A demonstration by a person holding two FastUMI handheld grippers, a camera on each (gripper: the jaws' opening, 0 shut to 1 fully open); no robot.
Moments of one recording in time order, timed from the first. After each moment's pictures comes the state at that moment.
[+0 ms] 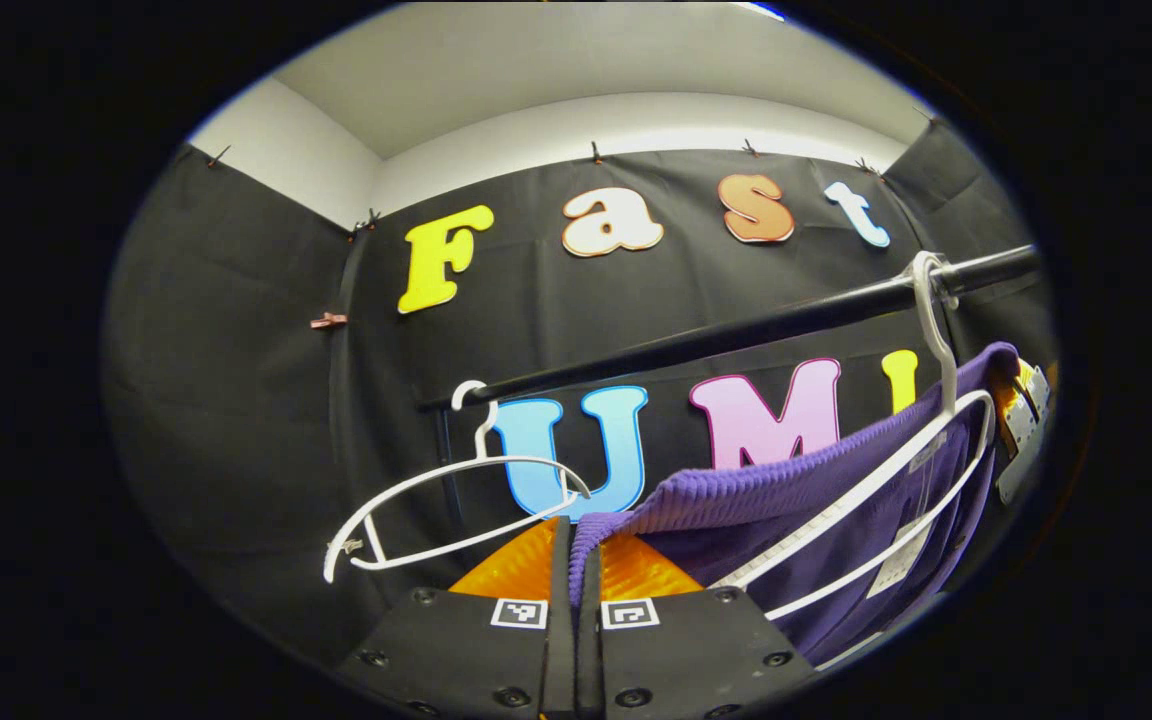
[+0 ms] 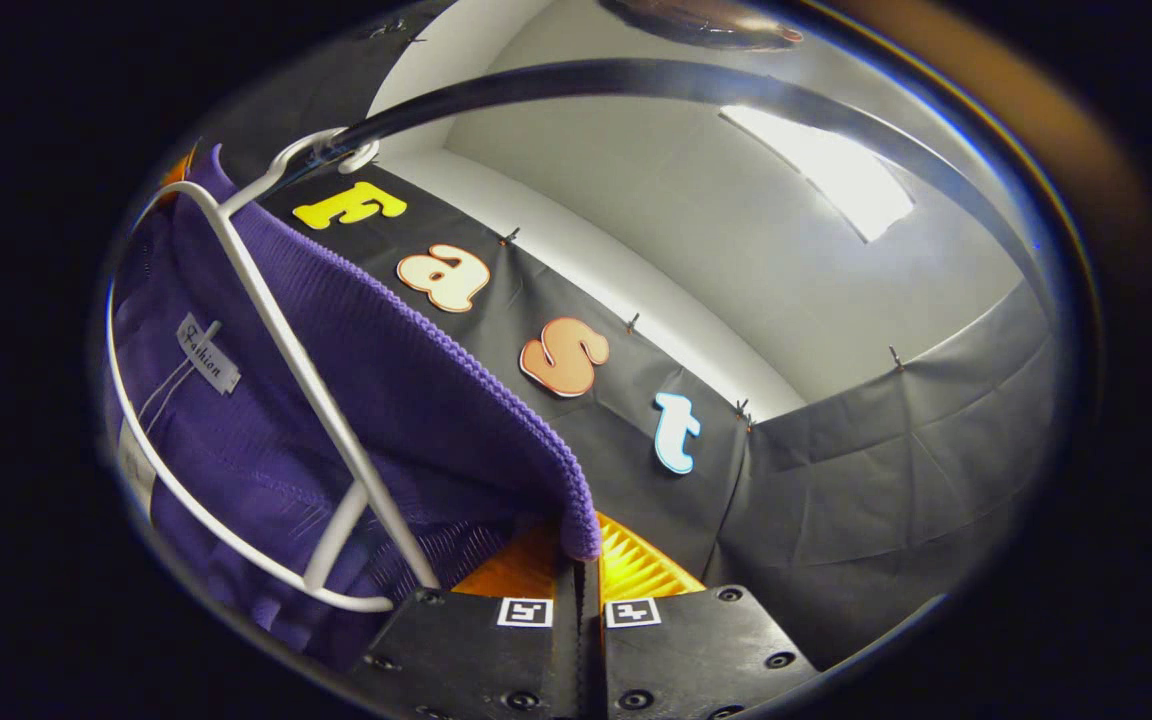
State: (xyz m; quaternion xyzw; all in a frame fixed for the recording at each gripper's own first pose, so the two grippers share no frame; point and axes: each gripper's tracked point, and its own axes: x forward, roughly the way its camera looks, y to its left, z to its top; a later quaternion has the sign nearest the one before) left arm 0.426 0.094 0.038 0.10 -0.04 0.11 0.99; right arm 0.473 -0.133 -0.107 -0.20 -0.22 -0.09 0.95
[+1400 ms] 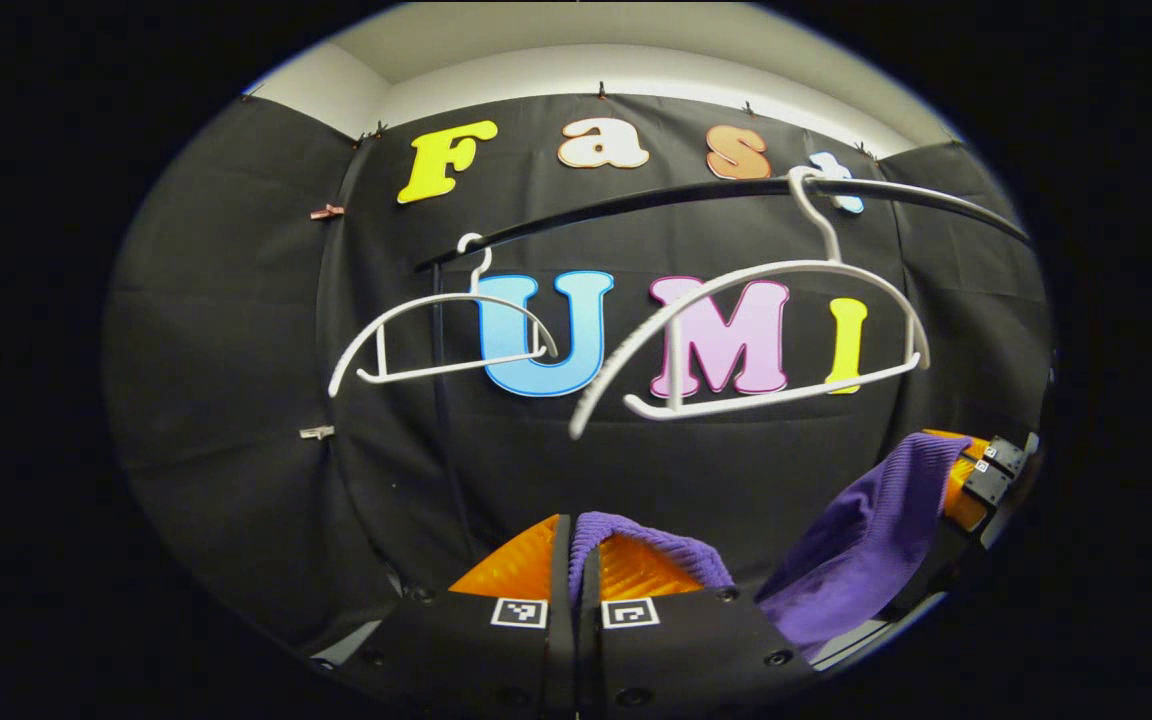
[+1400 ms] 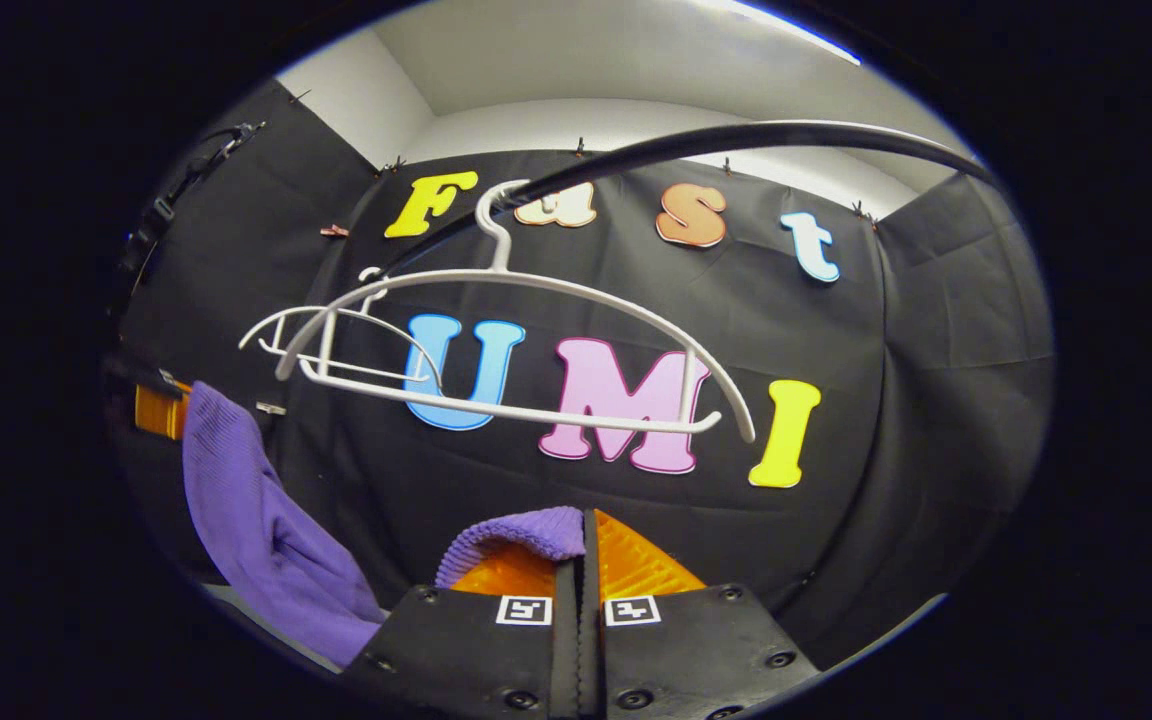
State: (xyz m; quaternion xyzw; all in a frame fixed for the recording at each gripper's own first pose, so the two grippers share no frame) left arm 0.303 0.052 -0.084 -0.01 0.08 0.06 0.99; right arm 0.288 0.011 -0.188 0.01 0.04 0.13 0.99
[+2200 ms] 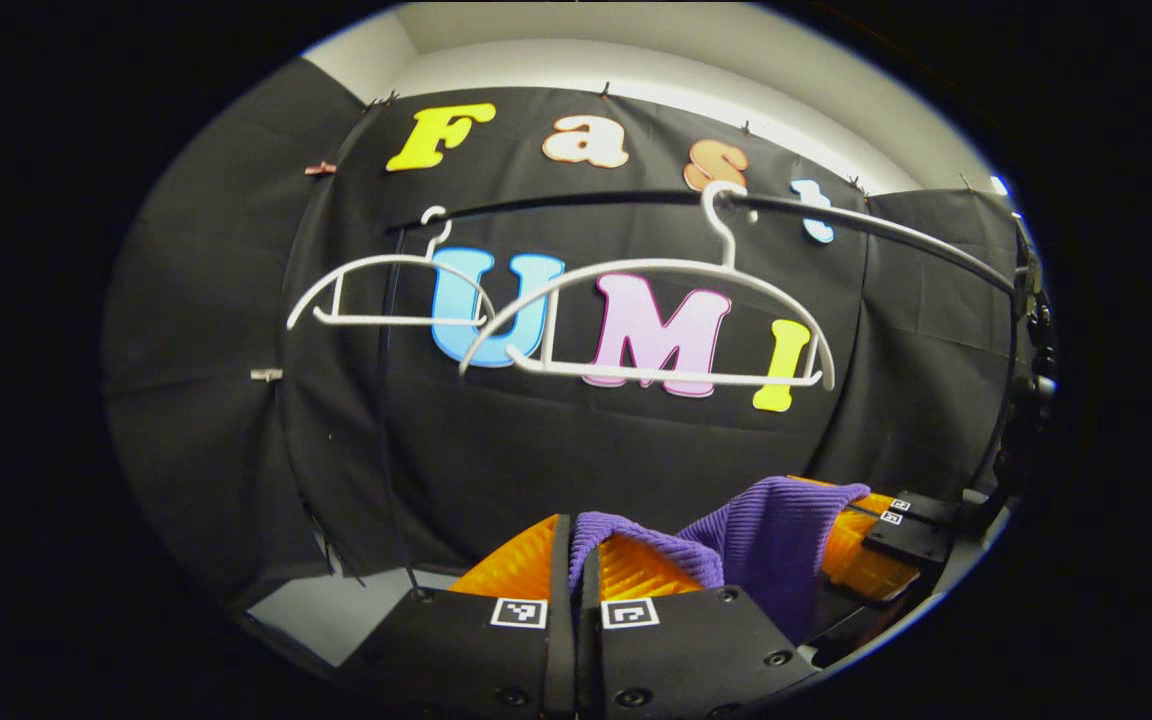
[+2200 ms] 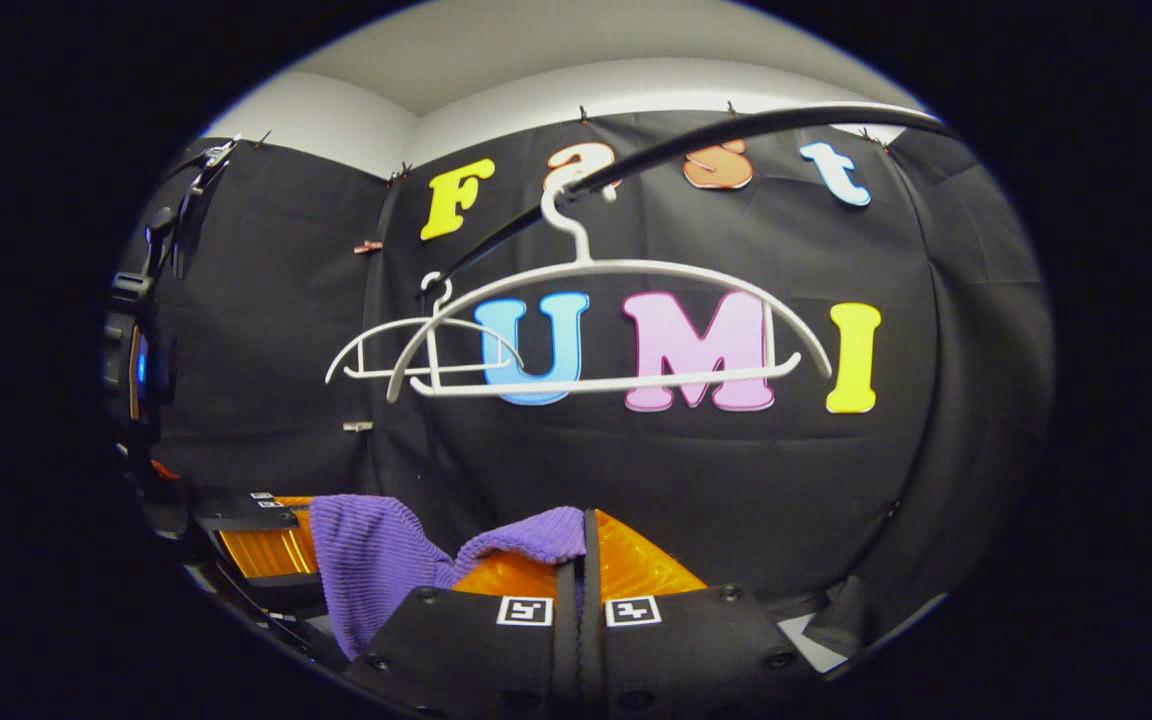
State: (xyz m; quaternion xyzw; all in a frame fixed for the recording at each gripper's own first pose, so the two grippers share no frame) left arm 0.269 -0.016 -0.129 -0.10 0.12 0.01 0.99; right arm 0.234 0.063 -0.218 0.08 0.14 0.20 0.97
